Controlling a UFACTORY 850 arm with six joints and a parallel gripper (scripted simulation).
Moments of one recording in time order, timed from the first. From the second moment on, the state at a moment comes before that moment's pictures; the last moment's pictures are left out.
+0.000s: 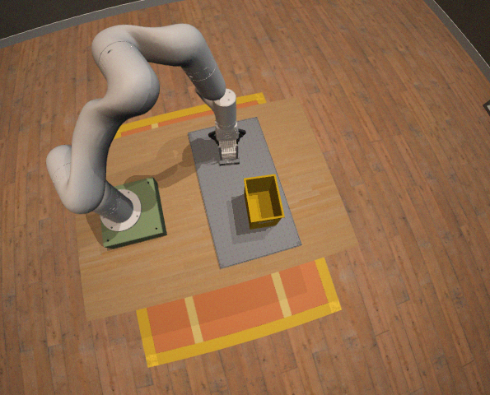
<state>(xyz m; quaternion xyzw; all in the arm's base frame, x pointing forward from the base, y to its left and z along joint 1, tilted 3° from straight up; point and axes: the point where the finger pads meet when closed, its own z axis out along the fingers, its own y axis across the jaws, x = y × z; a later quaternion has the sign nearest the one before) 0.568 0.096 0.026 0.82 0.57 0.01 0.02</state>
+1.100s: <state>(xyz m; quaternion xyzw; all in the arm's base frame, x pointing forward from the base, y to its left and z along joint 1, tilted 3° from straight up) 0.567 0.097 0.069 0.82 0.57 0.01 0.02</state>
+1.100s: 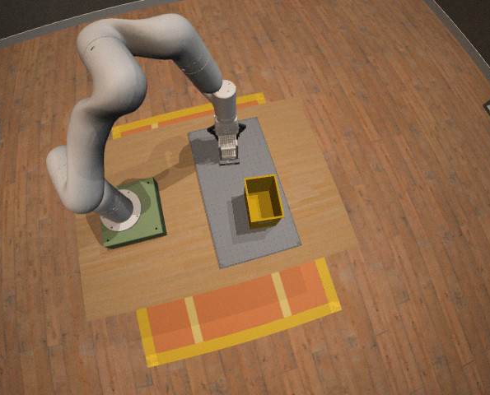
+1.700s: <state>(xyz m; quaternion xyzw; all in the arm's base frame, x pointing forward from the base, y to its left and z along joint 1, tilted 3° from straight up) 0.566 0.098 0.096 0.82 0.57 0.01 0.02</state>
